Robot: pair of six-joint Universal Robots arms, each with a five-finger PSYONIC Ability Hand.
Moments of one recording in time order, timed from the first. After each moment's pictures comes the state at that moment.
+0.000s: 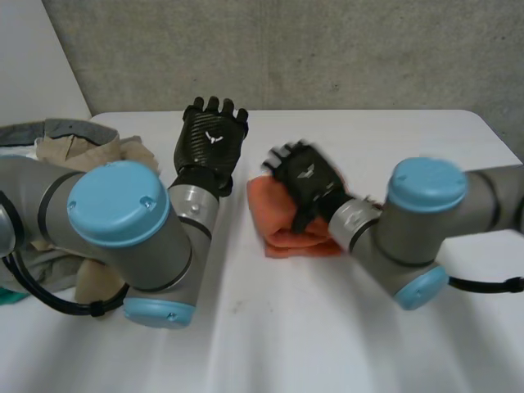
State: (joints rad) left arm 4.02 -2.07 -1.41 3.62 -1.80 3.67; right arm 2.11 -0.87 1.30 -0.35 1.25 2.64; left_hand 0.19 0.21 0.21 0.20 0.05; right_hand 0.20 0.22 0.22 0.23 0.07
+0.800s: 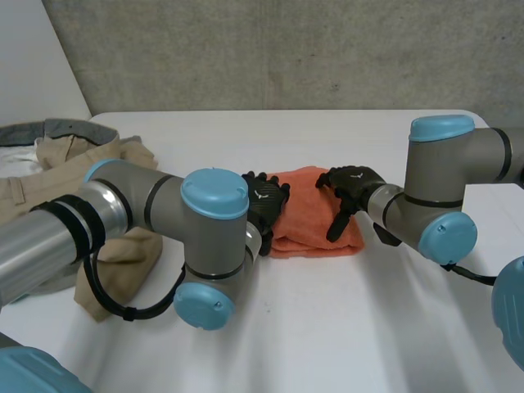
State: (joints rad) left arm 3.95 -2.48 -0.96 3.16 -1.74 3.48; right arm 1.97 -0.65 0.84 0.27 1.37 2.92; left_hand 0.20 0.21 0.22 0.21 0.05; right_hand 0.20 0.22 0.22 0.23 0.06
